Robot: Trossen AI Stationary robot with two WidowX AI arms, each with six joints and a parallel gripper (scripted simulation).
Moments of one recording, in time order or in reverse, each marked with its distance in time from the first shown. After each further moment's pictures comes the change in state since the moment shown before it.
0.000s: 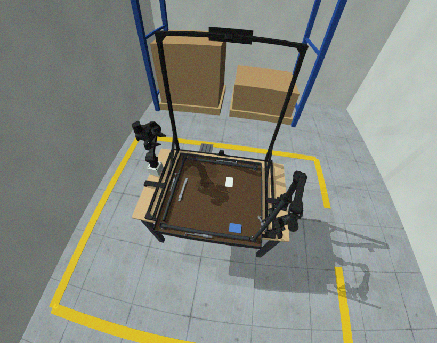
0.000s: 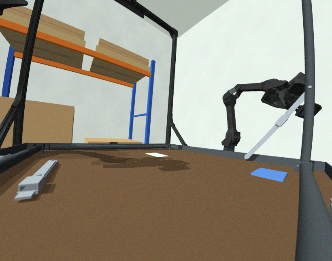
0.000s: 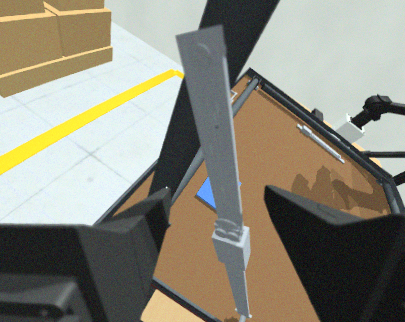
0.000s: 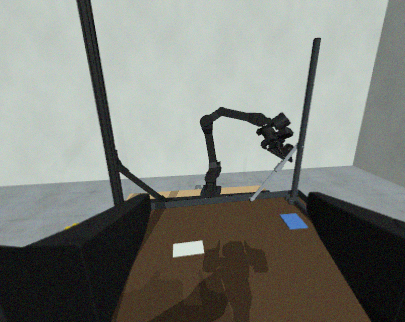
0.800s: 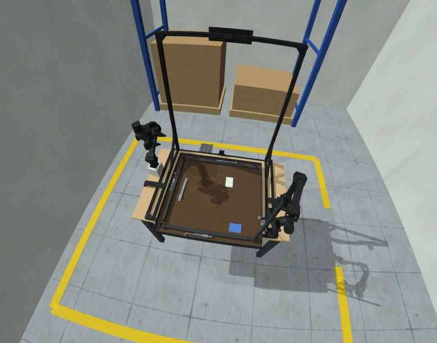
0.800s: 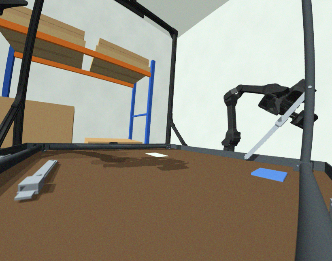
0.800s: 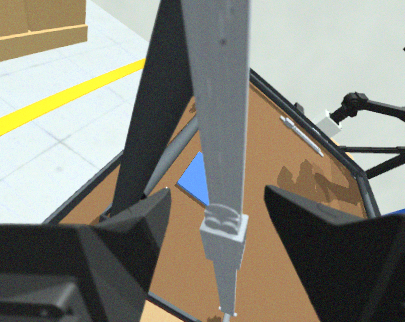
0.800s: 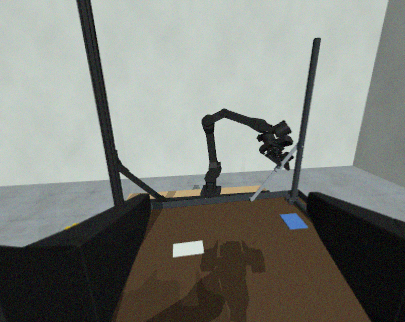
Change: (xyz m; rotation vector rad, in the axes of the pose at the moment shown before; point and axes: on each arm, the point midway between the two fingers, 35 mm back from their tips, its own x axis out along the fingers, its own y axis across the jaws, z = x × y) left arm 0.022 -0.006 -0.025 -0.056 0.039 -0.096; right arm 0.000 0.000 0.000 0.000 0.000 0.000
